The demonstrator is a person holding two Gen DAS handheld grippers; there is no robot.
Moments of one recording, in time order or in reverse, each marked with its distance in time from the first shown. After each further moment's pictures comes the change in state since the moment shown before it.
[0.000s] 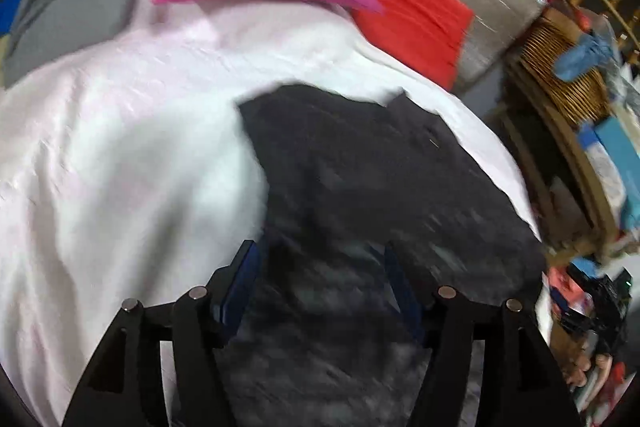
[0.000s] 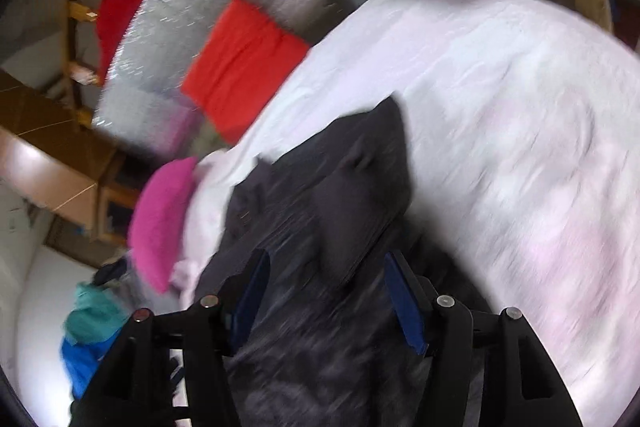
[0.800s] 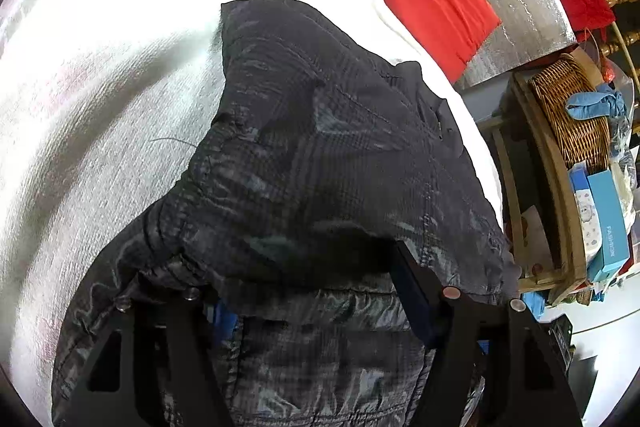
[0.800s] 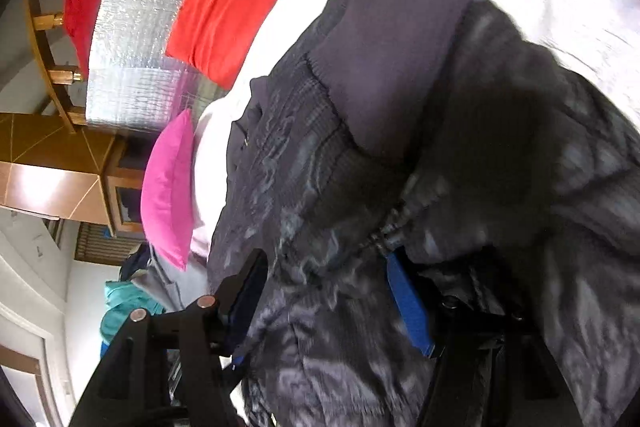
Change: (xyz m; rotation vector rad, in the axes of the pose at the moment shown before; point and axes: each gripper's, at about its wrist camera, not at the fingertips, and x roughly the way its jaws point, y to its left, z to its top) left arm 0.065 0.026 -0.003 -0.242 0.100 -0.114; right arm 0.081 -0.002 -0.048 0.184 0.193 0.057
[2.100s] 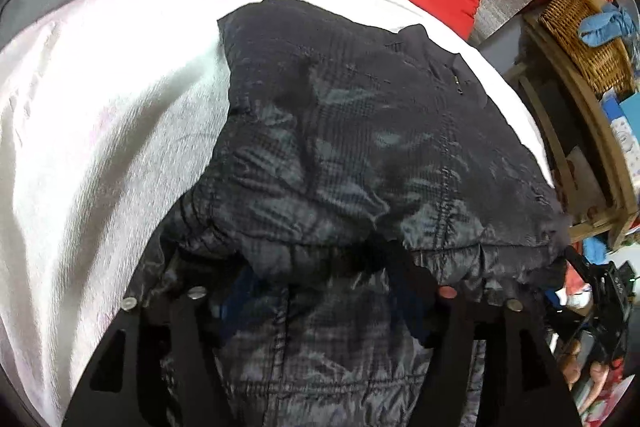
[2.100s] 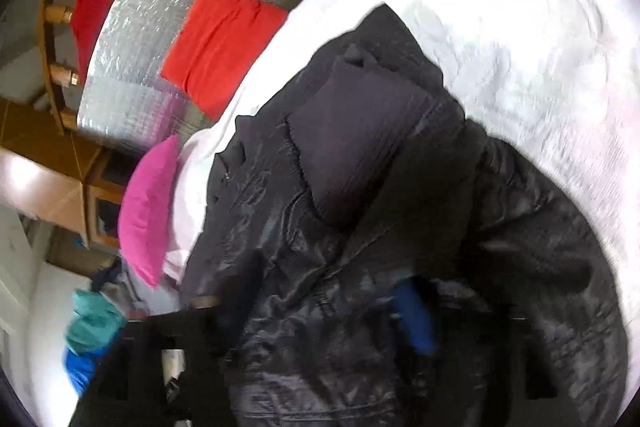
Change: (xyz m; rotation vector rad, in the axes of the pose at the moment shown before) left arm 0.005 -0.025 -0.009 0.194 0.033 0.189; right arm -0.031 -0.003 0.001 -0.055 -0.160 -0.078
